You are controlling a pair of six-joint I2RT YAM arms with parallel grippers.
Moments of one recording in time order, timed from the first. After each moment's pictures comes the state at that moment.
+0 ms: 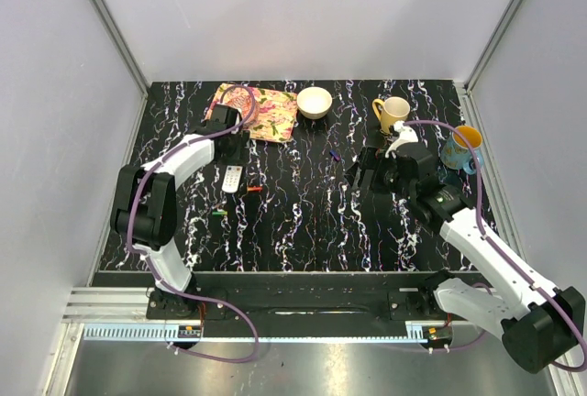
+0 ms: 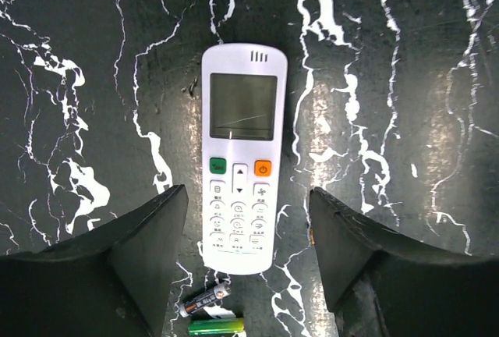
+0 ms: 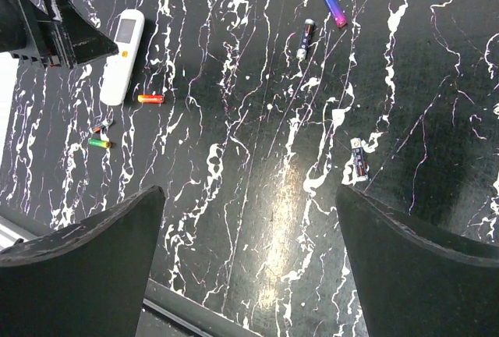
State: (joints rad) left arm -0.26 1.75 1.23 -0.49 -0.11 -0.18; right arm 0.48 1.00 0.83 -0.34 -0.04 0.55
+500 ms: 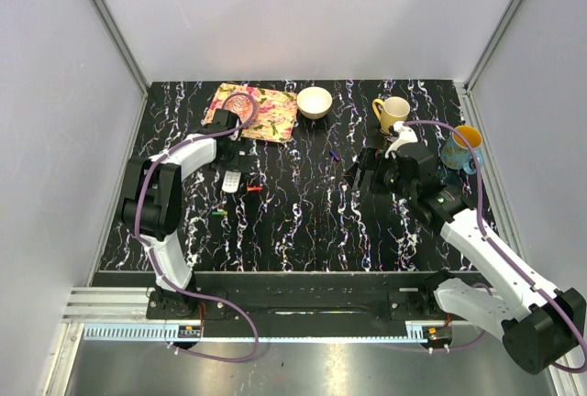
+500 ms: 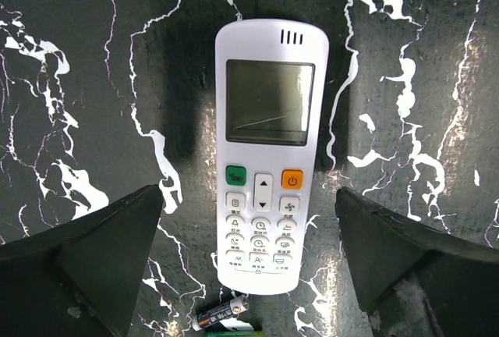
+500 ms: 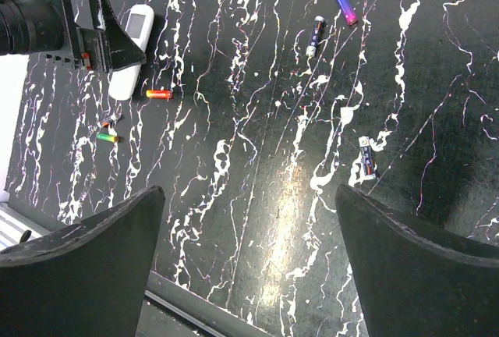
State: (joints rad) left arm -0.24 1.84 1.23 -0.51 -0.11 -0.14; right arm 0.48 0.98 0.83 -0.34 -0.07 0.55
